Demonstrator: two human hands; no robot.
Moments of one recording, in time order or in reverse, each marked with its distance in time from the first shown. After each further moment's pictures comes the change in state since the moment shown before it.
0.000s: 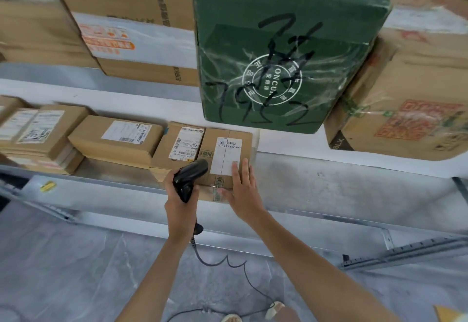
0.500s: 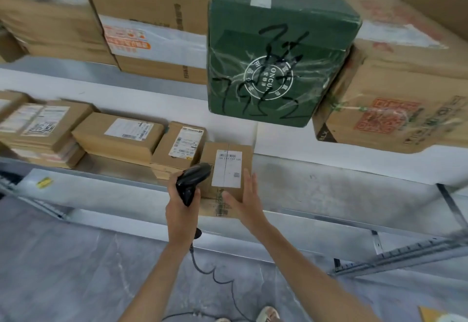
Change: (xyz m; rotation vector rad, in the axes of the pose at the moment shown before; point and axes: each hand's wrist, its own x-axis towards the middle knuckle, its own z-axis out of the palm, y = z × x) left_hand -0.031 0.014 -0.005 0.035 0.007 0.045; right_hand -0.048 -0.005 -0.014 0.599 0.034 0.145
